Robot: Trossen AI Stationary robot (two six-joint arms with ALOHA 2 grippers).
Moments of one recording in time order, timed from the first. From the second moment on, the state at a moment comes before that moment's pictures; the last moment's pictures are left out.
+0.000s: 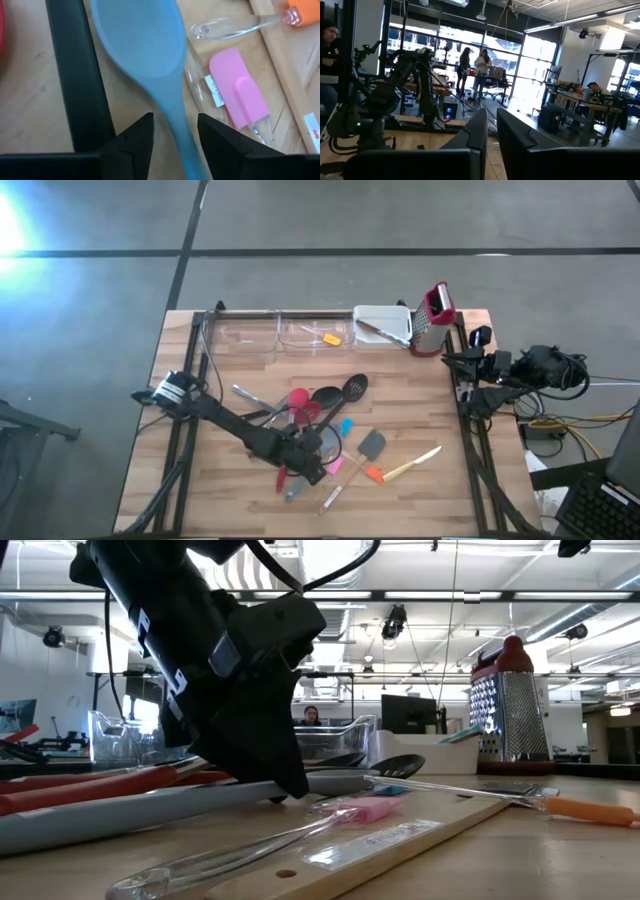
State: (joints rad) left arm -0.42 1.94 1.15 -0.22 -0.32 -1.00; right arm 0.32 0.16 0.55 -0.18 0.50 -0.26
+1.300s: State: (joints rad) left arm -0.42 1.89 1.32 -0.28 -0.38 -0.70; right arm 0.32 0.16 0.55 -0.18 0.50 -0.26
